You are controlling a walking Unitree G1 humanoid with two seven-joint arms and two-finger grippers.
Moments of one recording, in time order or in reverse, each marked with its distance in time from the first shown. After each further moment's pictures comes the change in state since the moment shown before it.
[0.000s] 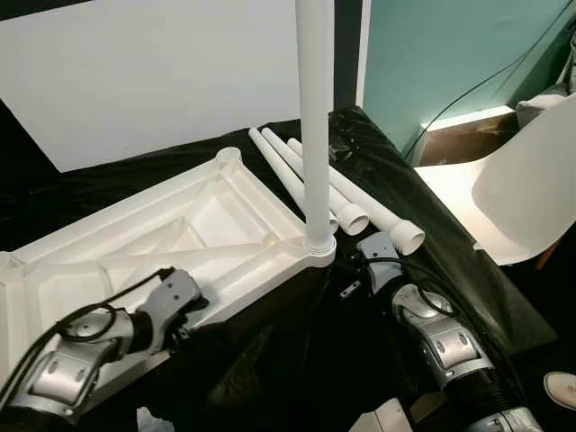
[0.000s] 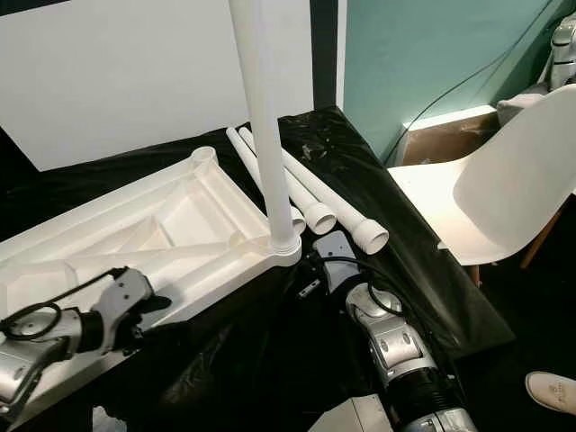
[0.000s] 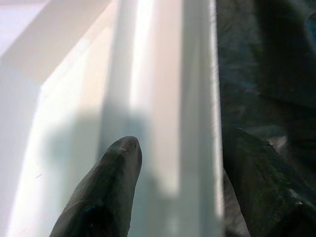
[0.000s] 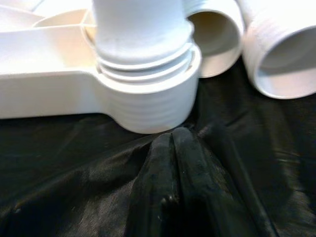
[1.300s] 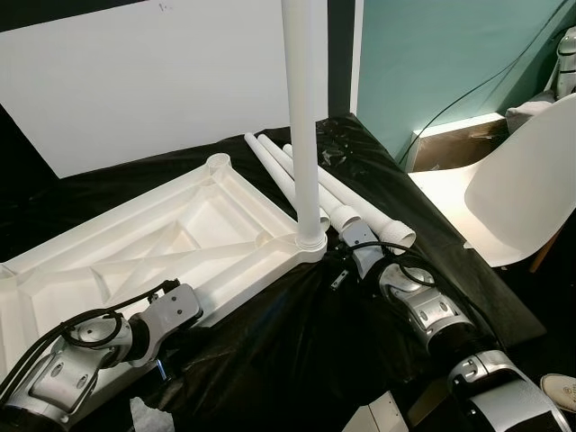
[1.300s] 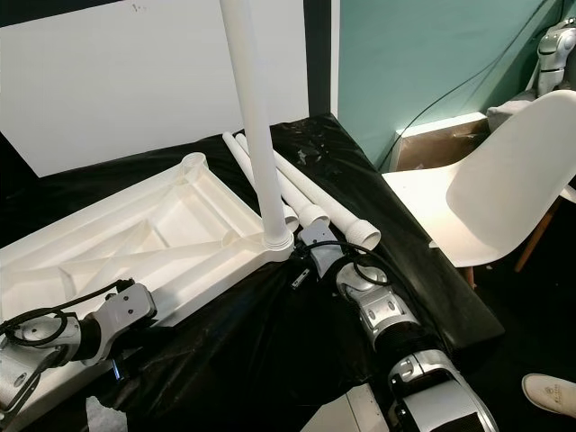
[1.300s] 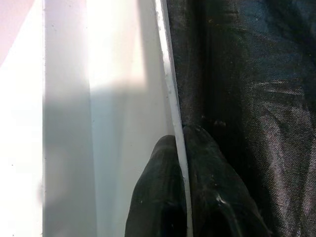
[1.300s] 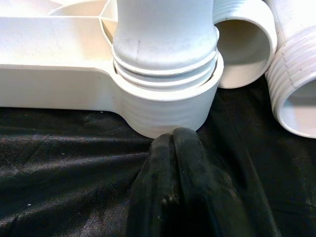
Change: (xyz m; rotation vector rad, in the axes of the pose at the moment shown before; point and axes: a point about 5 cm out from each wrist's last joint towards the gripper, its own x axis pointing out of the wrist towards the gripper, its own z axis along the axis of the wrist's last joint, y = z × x) left arm 0.009 -0.014 -0.013 0.064 0.162 -0.074; right arm 0.038 -0.010 0.000 -0.079 0.024 0.132
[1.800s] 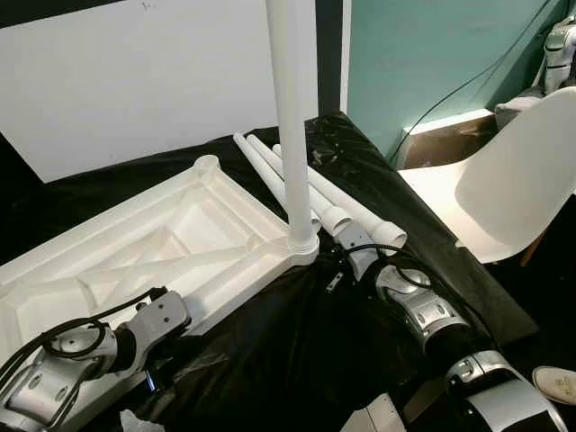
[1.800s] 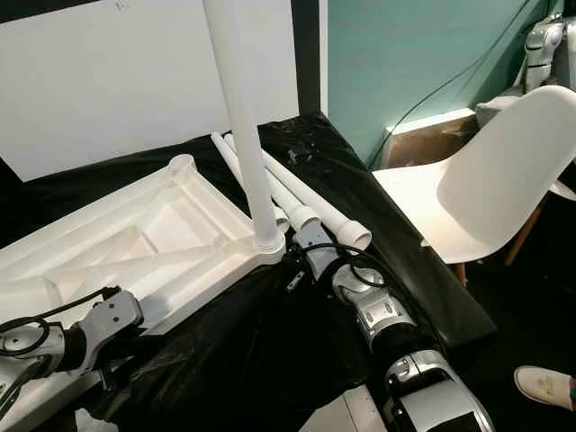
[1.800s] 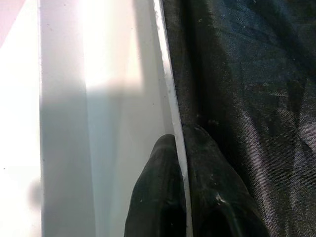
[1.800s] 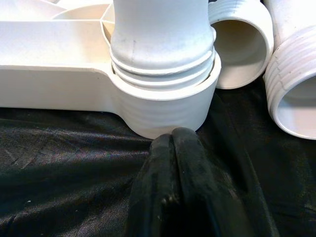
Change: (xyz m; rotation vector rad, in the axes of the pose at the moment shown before) left arm -0.013 -0.011 -0.016 -0.056 0.015 -0.024; right arm 0.003 0.005 0.002 -0.007 -0.038 0.027
